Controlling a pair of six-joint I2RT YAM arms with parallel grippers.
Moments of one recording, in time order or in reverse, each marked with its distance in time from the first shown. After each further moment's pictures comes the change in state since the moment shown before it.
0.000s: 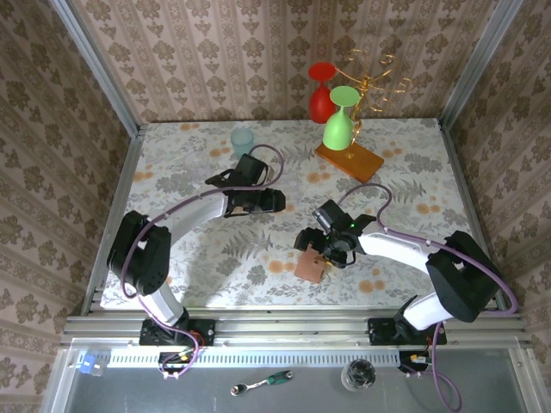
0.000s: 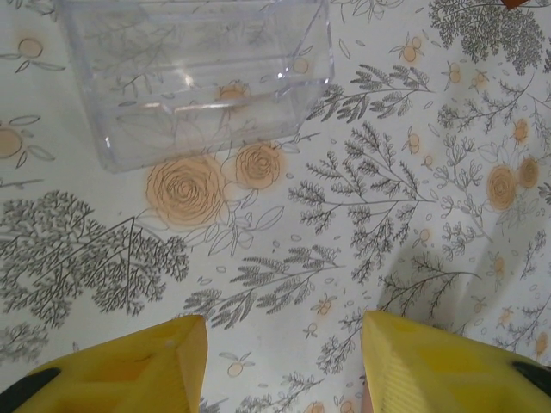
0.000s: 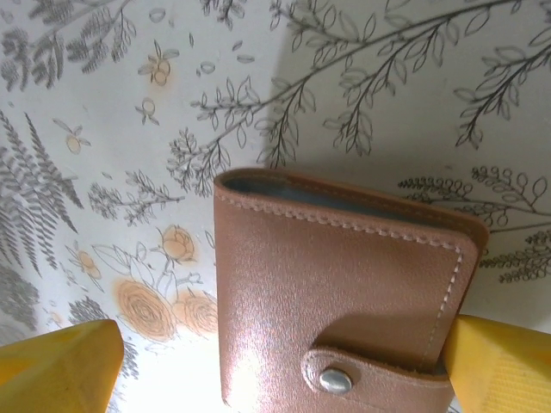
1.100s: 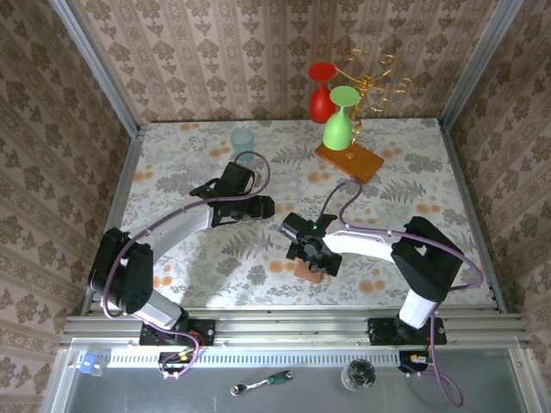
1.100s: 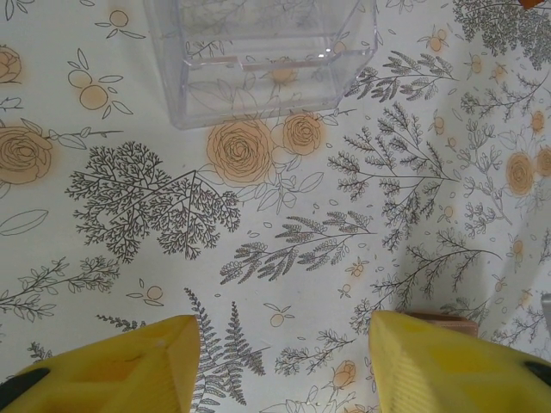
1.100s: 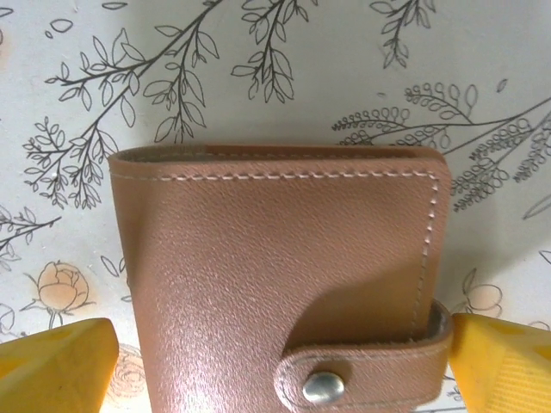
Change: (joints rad) left arm 0.028 -0.148 -0.139 0.012 -0.028 0.007; right arm 0.196 0.238 0.228 -0.280 0.299 0.270
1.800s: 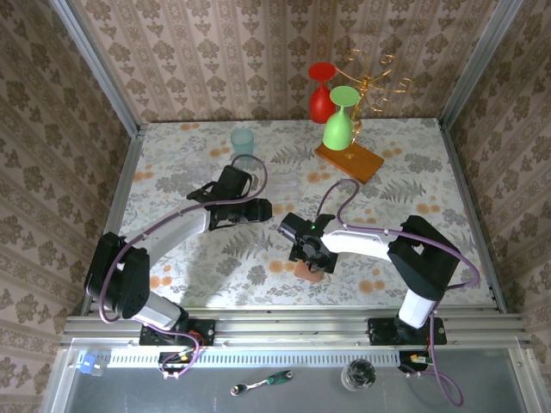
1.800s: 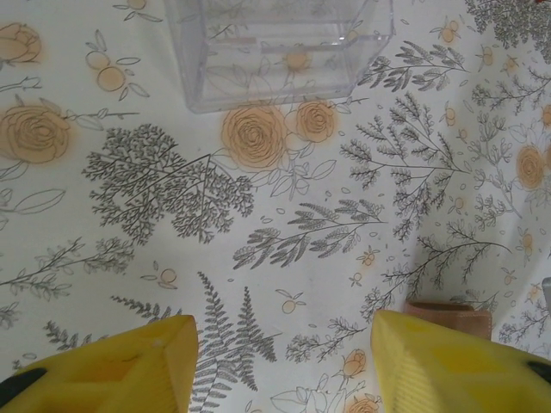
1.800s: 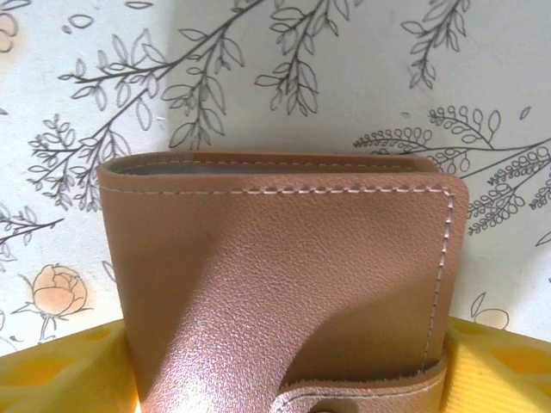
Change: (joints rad) left arm 0.013 -0.045 -0.053 0.010 -0.006 -0.006; right arm 0.002 0.012 0.011 0.005 0.011 -0.071
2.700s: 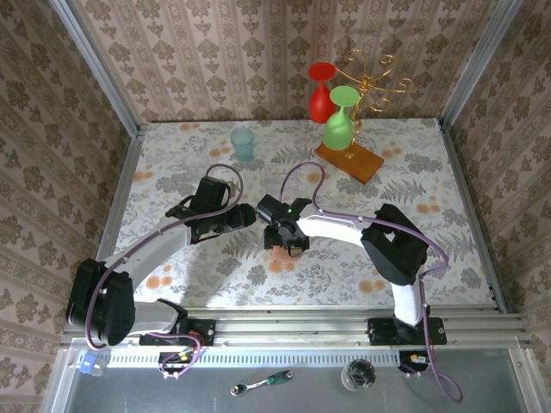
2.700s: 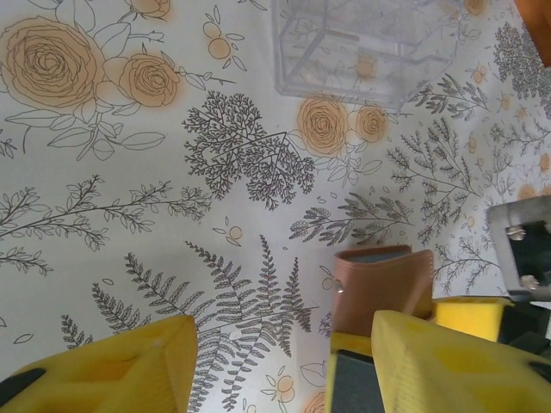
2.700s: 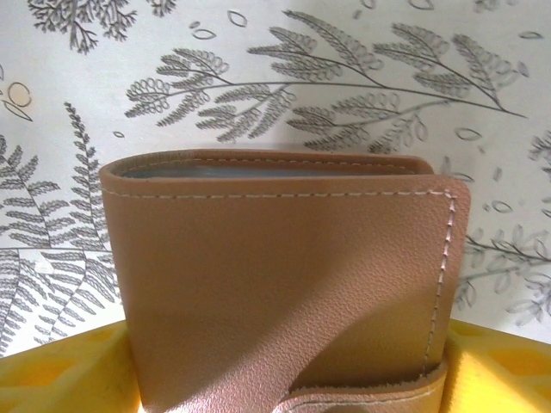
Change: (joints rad) left arm 0.094 -0.177 -0.183 0.055 0.027 -0.103; right arm -0.005 0.222 0.323 0.019 -0.015 -0.359
